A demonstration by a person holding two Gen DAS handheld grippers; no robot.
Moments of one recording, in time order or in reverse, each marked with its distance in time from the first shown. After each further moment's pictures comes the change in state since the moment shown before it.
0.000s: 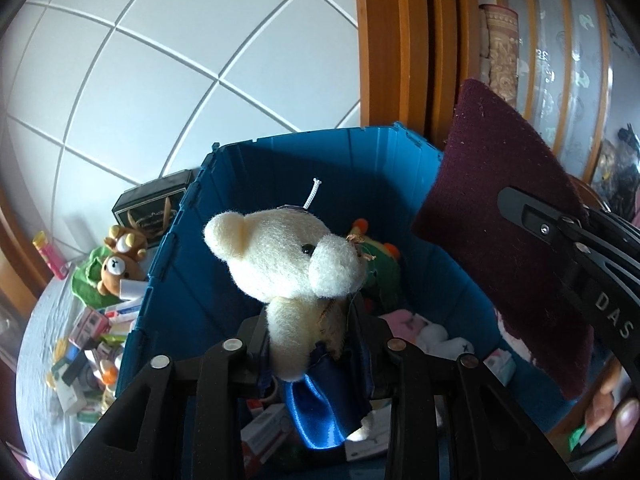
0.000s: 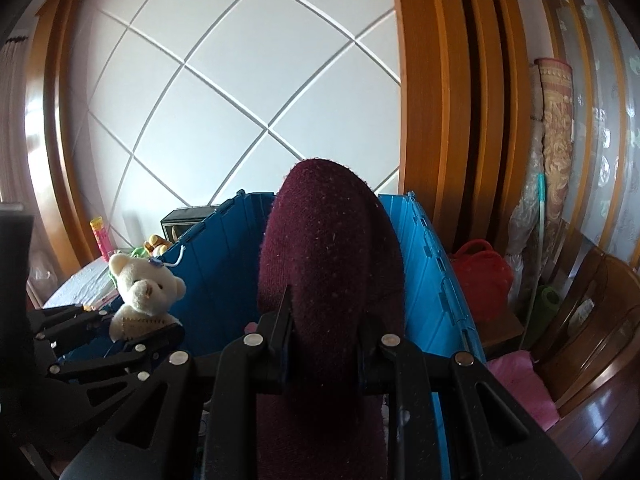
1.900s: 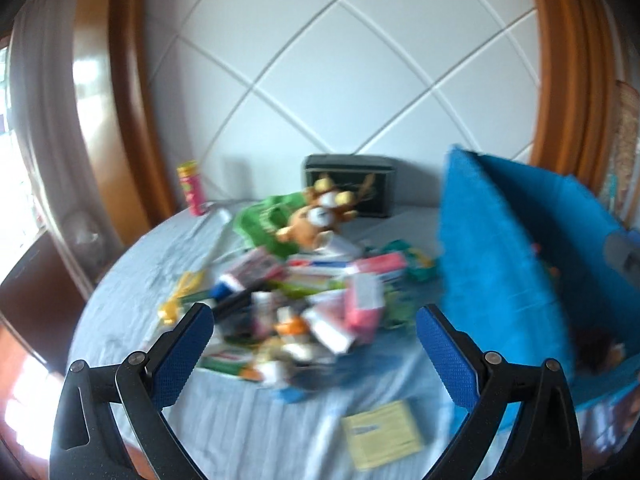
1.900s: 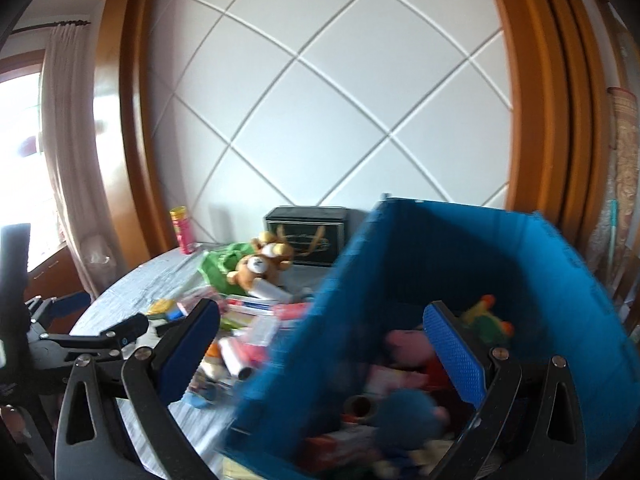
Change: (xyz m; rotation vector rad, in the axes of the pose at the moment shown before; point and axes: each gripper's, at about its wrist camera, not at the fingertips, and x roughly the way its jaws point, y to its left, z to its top) left arm -0.102 0.308 -0.132 -0.304 -0.037 0.376; right arm -0.007 0.246 -0.021 -0.097 -0.047 0.238
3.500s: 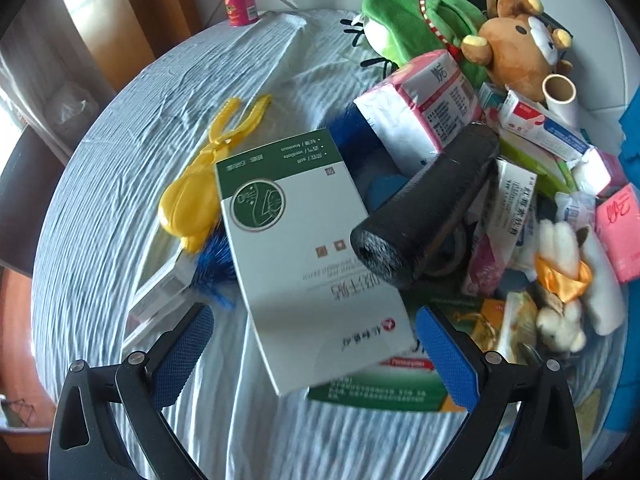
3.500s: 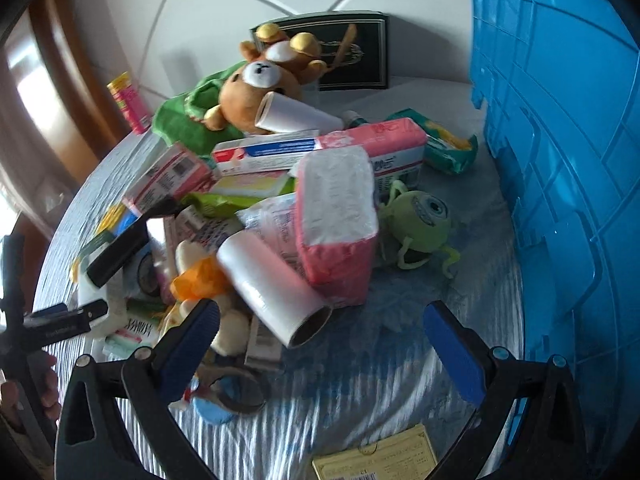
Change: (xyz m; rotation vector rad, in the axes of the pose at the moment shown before) left arm 0.333 0.185 -0.086 -0.084 0.575 0.060; right arm 0.308 0.101 -0.134 0.182 0.545 -0.110
